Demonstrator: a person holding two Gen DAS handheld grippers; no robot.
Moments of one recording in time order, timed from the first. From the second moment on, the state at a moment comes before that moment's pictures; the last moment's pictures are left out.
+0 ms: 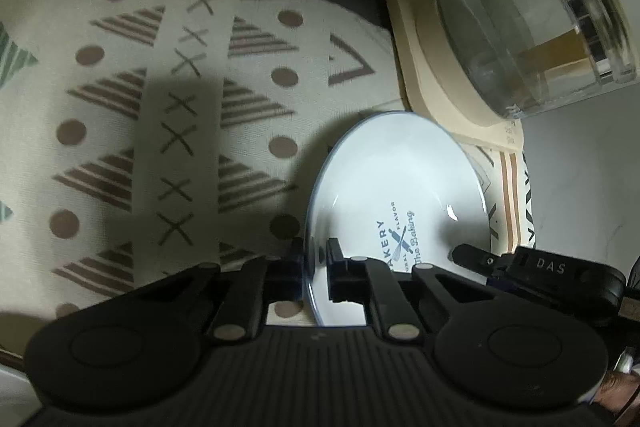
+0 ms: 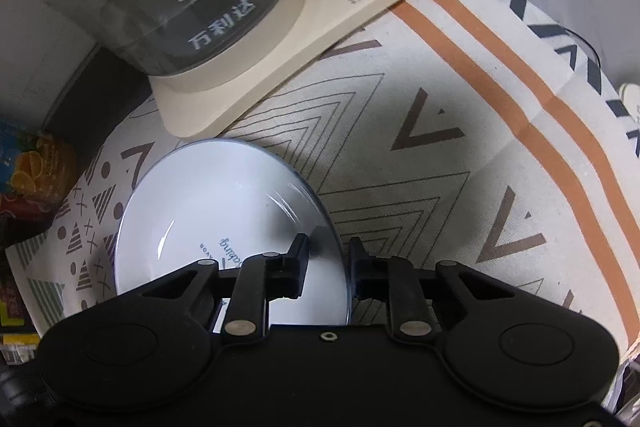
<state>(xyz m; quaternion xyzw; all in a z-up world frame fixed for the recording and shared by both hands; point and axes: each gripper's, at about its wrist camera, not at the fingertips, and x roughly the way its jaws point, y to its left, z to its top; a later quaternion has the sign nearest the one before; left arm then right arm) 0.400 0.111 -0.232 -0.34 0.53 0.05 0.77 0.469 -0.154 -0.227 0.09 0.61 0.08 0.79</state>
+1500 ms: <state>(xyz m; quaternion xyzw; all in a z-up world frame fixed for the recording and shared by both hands) 0.240 0.155 -0.153 -0.40 0.42 0.16 0.80 0.370 -0.116 -0.146 0.12 0.53 0.28 0.79</state>
